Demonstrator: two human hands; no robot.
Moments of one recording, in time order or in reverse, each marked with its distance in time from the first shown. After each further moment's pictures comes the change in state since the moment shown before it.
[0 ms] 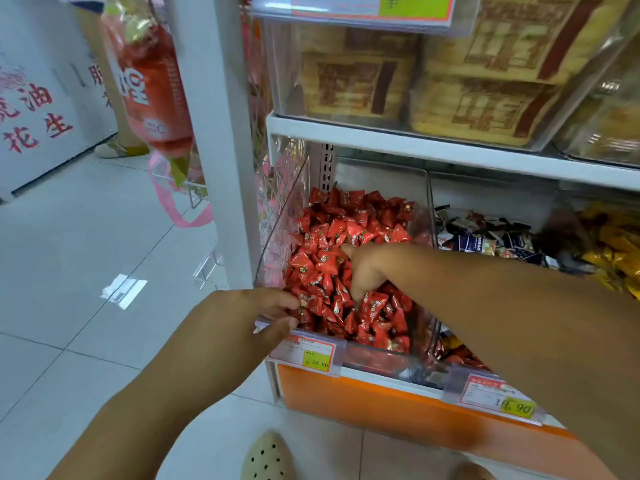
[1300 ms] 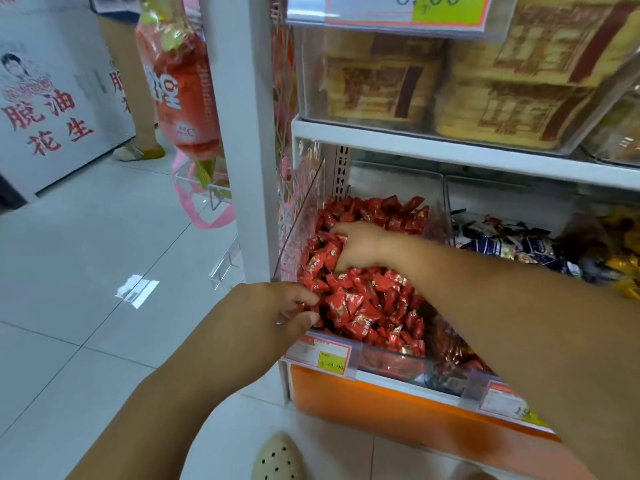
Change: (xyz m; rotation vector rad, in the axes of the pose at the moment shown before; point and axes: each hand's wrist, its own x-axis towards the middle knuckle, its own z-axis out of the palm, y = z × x) left_hand 0.009 -0.002 0.001 -0.035 -0.043 -0.070; right_hand -0.009 -0.032 -0.014 0.266 0.255 -0.145
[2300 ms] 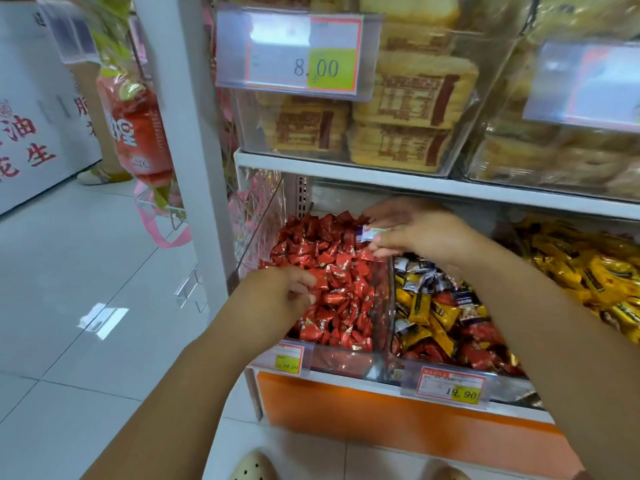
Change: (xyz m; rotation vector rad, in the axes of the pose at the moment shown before) left_hand 0.035 0.043 0.026 -0.084 -0.014 0.020; right_hand -0.131 0.058 -0.068 0.856 0.280 -0.036
